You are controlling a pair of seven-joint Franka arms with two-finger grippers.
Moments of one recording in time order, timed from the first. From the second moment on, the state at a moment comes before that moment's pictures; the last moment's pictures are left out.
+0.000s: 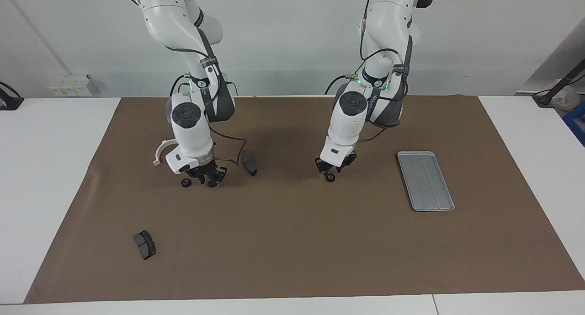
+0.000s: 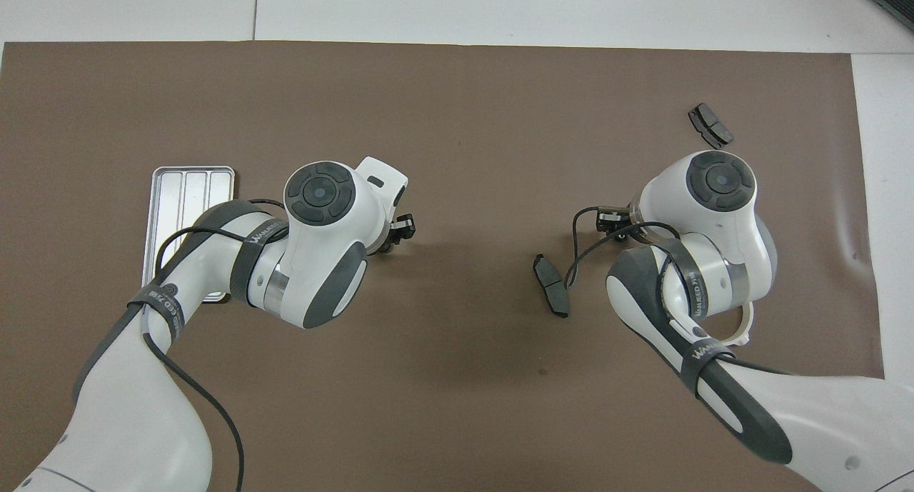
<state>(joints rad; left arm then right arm) -0.49 0.32 -0.03 -1.90 -0.02 2.25 -0.71 0.07 0.28 0.13 -2.03 -0.13 2.30 0.47</state>
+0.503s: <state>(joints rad) -0.37 0.30 -0.01 -1.66 -0.02 2.02 -0.65 0.14 0.28 0.14 -1.97 -0.06 2.30 0.52</state>
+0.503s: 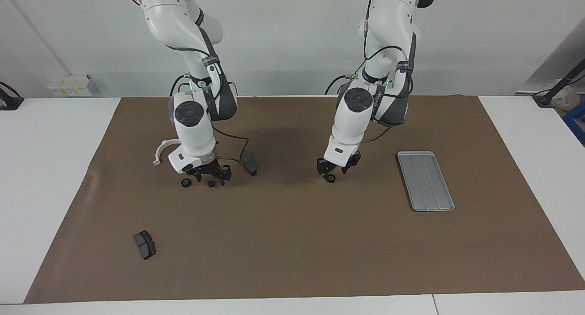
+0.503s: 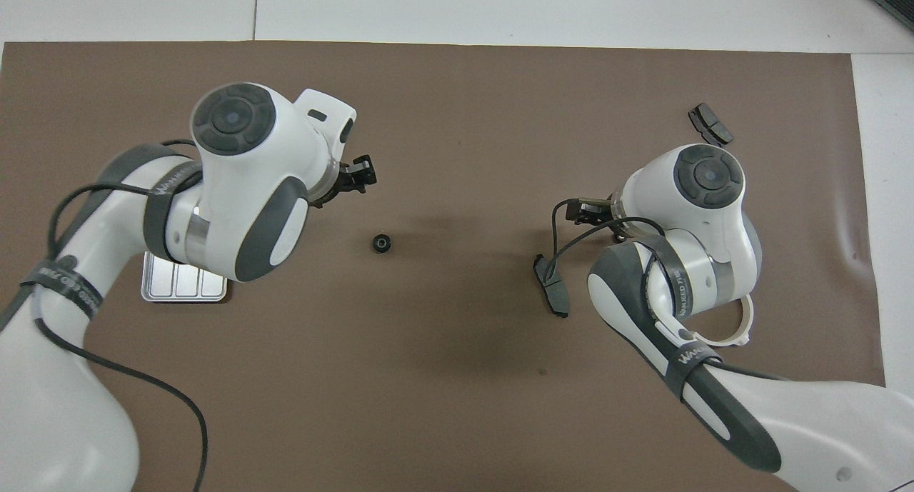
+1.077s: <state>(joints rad) -0.10 0.28 -0.01 -1.51 -0.02 1.72 -0.22 0.47 0.45 0.14 -1.70 -0.06 2.24 1.01</state>
